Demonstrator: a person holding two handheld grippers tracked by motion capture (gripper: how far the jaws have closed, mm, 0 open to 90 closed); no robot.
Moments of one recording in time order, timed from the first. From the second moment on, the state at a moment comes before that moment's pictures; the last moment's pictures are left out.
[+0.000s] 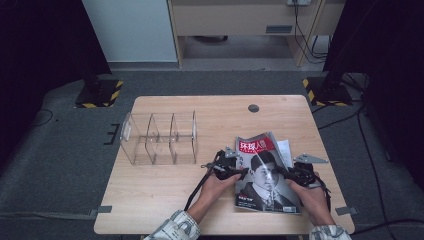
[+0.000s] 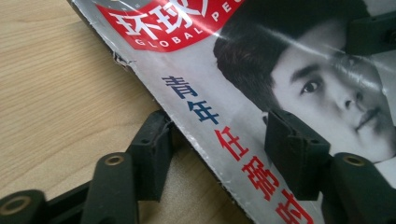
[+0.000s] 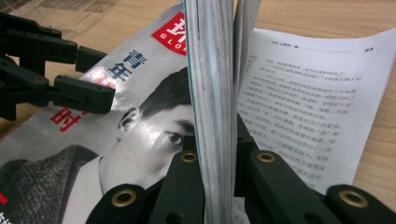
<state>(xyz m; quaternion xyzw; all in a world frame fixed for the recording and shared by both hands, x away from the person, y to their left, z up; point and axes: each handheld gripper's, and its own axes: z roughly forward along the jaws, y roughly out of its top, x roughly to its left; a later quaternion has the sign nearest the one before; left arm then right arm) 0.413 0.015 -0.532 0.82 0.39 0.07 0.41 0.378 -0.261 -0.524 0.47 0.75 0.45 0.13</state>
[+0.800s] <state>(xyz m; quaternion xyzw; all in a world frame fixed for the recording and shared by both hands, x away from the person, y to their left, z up) 0.407 0.016 -0.528 0.84 0.36 0.09 0.40 0.381 -0.264 -0.526 0.51 0.75 0.37 0.19</state>
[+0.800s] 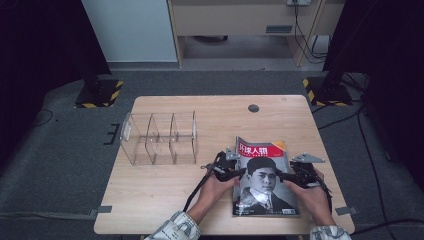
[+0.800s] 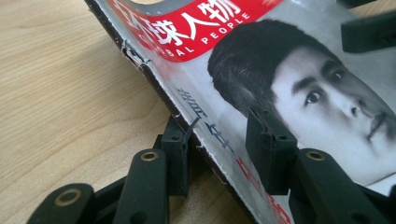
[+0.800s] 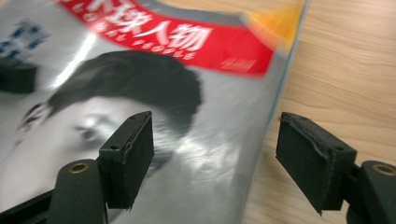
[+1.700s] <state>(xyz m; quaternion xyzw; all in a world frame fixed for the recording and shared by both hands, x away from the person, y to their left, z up) 0.459 0.006 -0.506 0.83 0.37 0.06 0.41 0.385 -0.256 -0.535 0.49 0.77 0.37 0.19</state>
